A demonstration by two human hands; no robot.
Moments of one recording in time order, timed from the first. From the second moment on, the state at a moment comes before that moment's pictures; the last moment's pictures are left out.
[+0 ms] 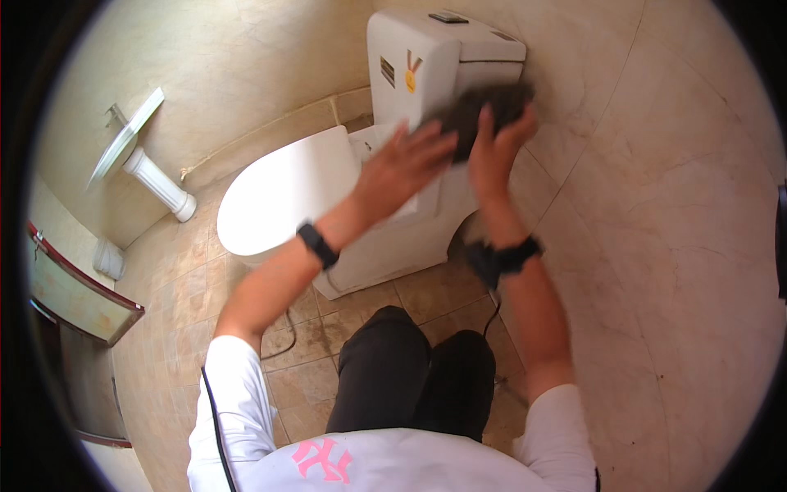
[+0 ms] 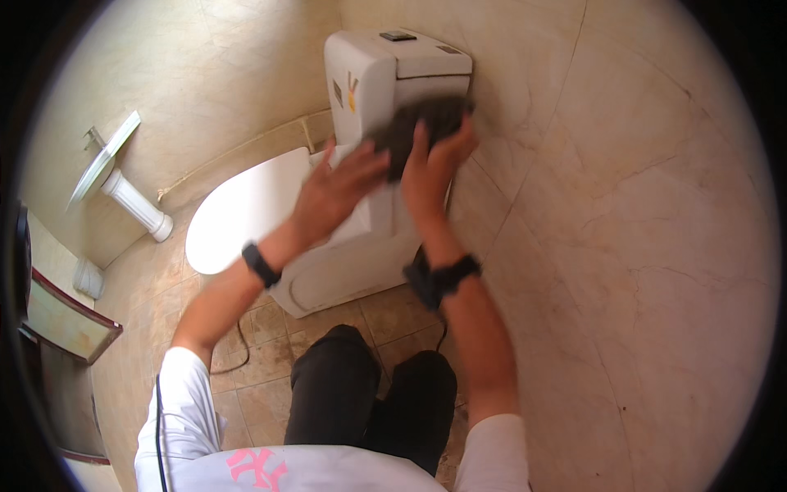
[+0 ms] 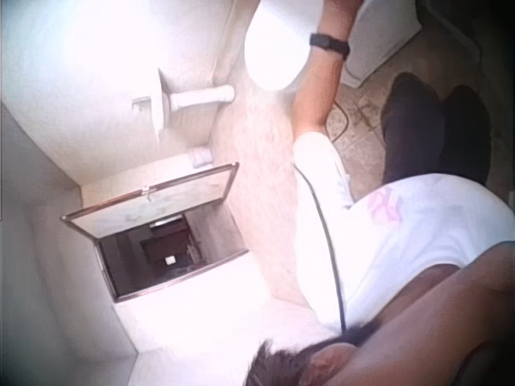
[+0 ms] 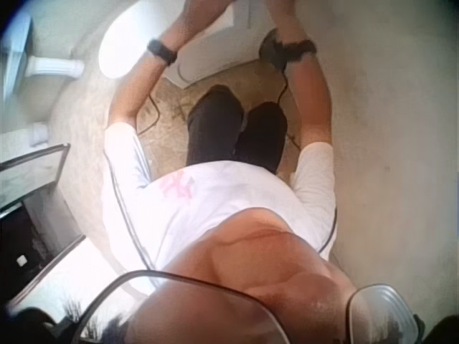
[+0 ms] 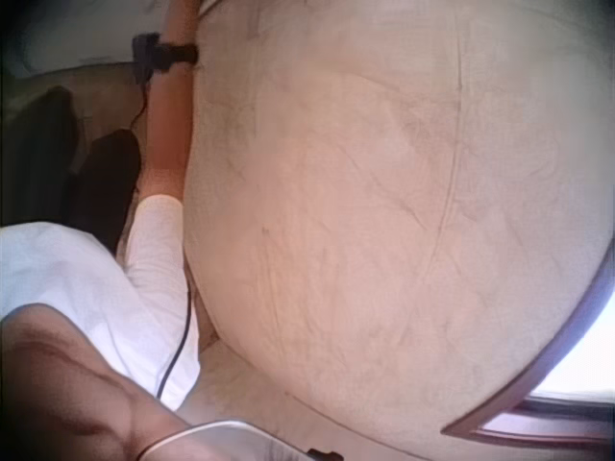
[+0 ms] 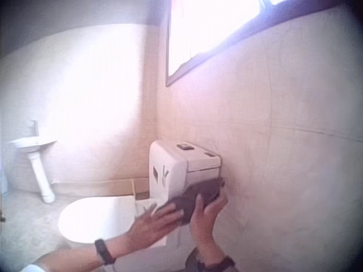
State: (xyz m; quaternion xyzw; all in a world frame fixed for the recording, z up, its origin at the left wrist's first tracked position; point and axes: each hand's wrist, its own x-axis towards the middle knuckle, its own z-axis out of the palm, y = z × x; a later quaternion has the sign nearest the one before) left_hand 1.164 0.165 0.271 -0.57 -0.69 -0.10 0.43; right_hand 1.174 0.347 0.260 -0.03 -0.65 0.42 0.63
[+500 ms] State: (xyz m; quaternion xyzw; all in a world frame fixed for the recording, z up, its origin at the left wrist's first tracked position) left_hand 1.102 0.237 0.253 -0.62 -0.59 -0.02 0.51; right_hand 1.126 0.400 0.204 -0.11 -0.80 0.18 0.57
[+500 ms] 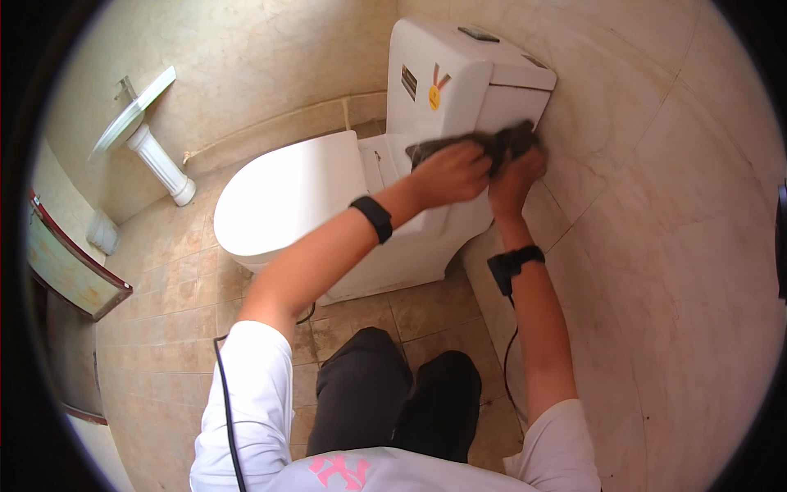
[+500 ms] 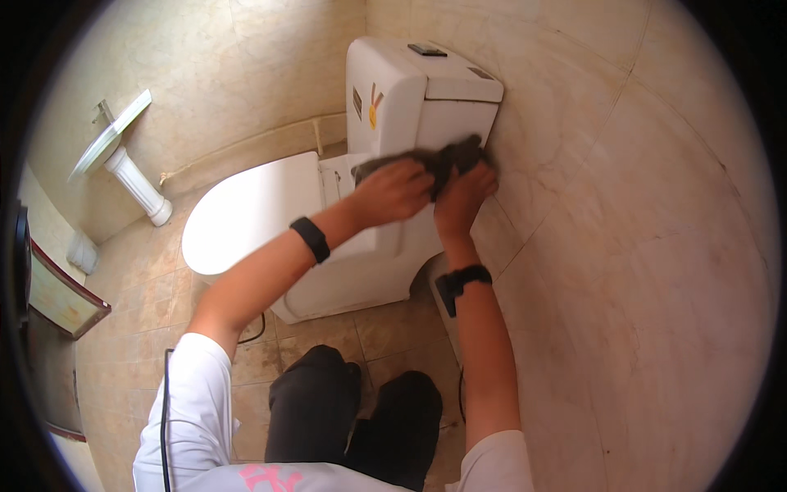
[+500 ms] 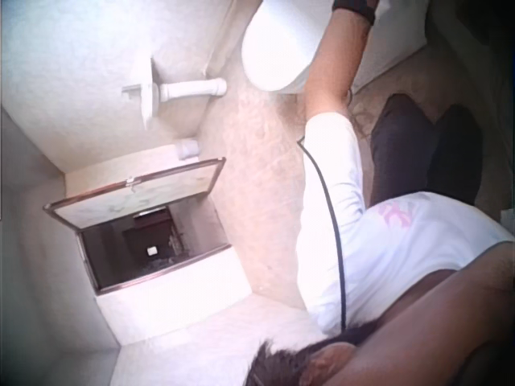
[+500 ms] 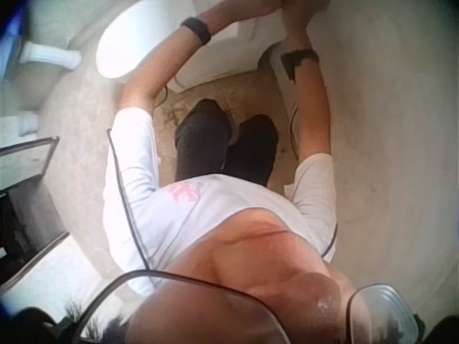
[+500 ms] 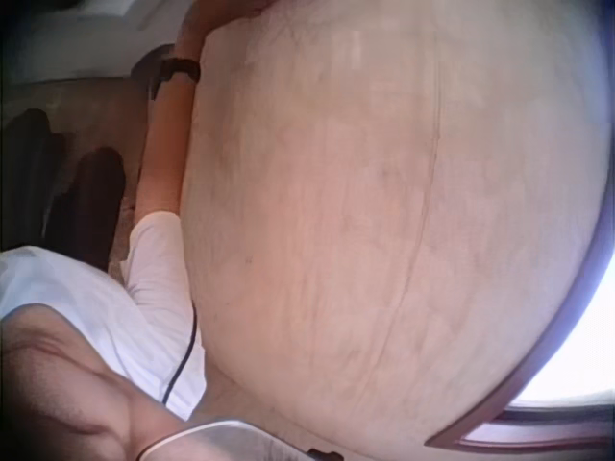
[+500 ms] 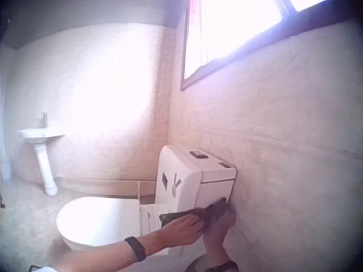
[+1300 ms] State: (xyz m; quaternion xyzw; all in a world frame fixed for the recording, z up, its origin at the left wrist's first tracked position) left_hand 1.130 0.210 0.223 -0.55 -0.67 -0.18 0.47; right_hand 1.158 0.383 0.228 -0.04 -0.73 0.20 0.65
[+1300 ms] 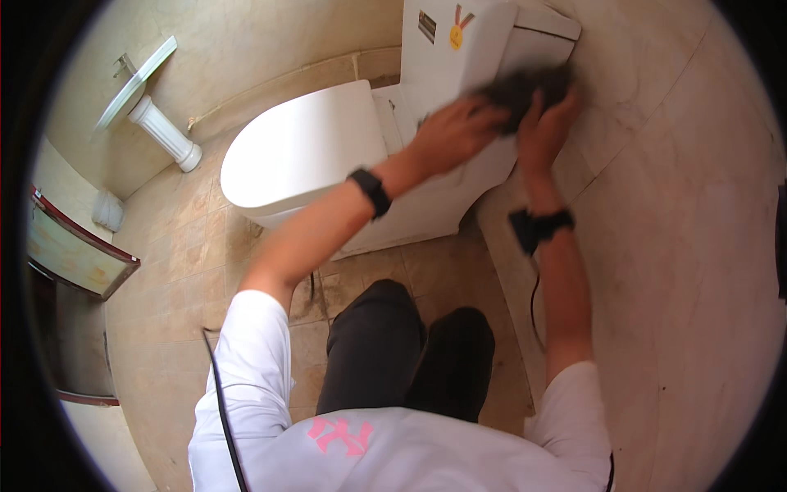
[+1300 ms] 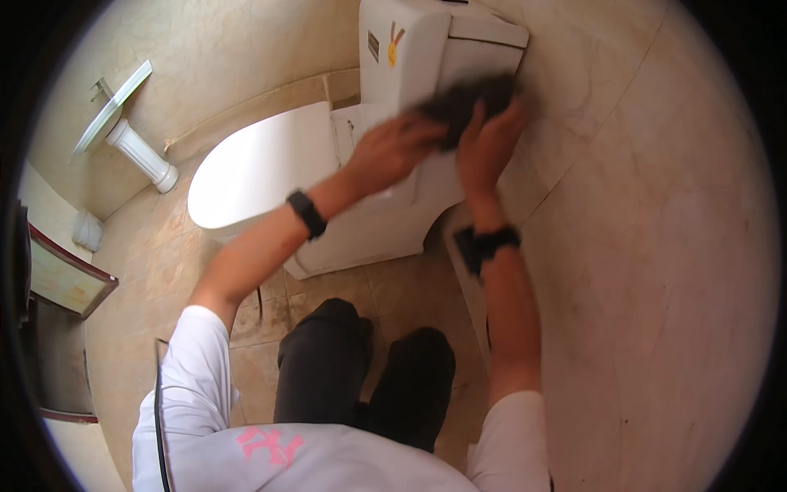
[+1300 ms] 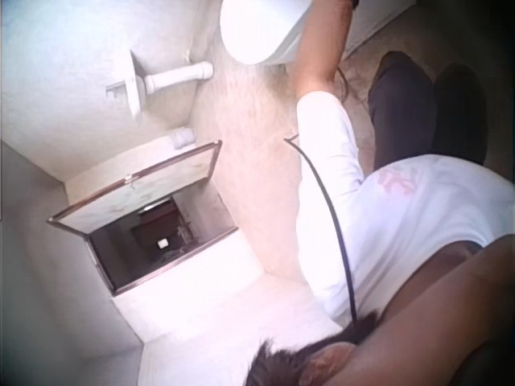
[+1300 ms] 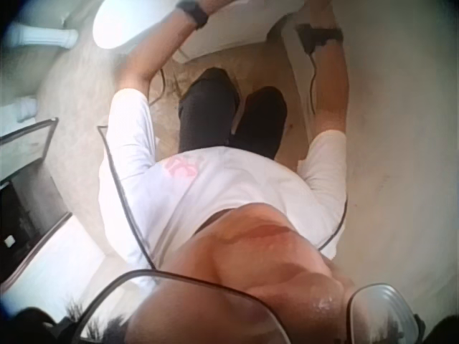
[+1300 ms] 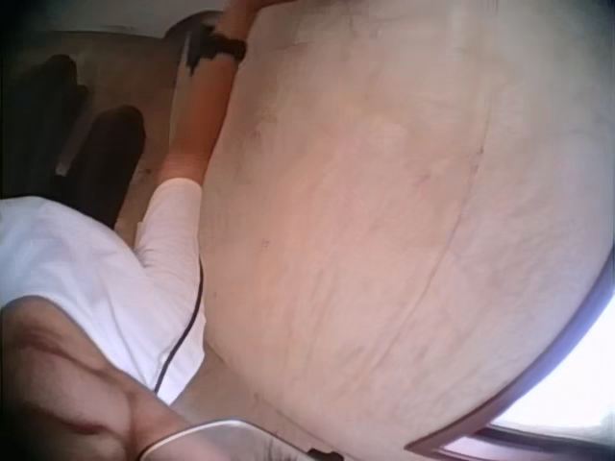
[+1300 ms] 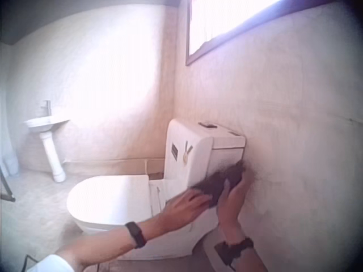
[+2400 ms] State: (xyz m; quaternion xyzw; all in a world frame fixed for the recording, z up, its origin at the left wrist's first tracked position) left_hand 1.133 0.062 -0.143 -0.46 -0.83 -0.20 0.23; right_hand 1.162 0.269 -0.147 -0.08 -0.86 0.44 0.23
